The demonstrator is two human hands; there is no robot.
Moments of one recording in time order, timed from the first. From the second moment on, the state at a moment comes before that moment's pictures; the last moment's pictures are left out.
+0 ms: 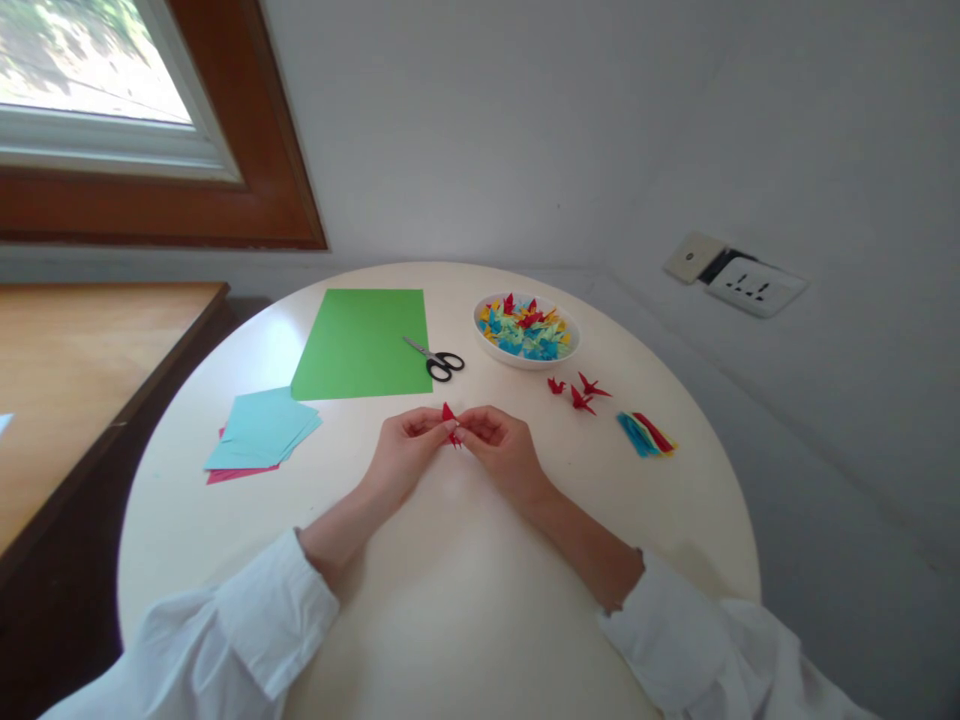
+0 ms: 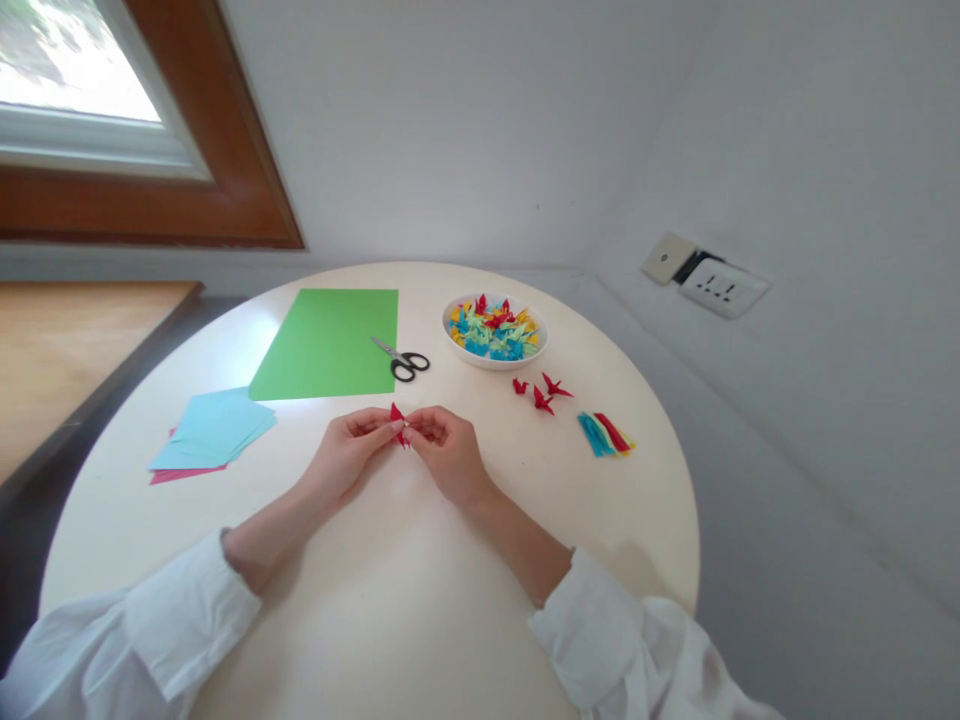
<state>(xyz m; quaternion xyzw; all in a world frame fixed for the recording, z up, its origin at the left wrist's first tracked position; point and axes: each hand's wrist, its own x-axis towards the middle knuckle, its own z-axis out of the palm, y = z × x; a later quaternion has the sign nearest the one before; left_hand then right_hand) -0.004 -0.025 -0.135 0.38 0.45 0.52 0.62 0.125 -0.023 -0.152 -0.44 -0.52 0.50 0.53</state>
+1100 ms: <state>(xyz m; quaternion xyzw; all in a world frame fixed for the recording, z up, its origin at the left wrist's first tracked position) -0.006 -0.022 -0.140 0.47 0.44 0.54 0.54 0.126 -0.023 -0.152 -0.44 -0.54 0.46 0.54</state>
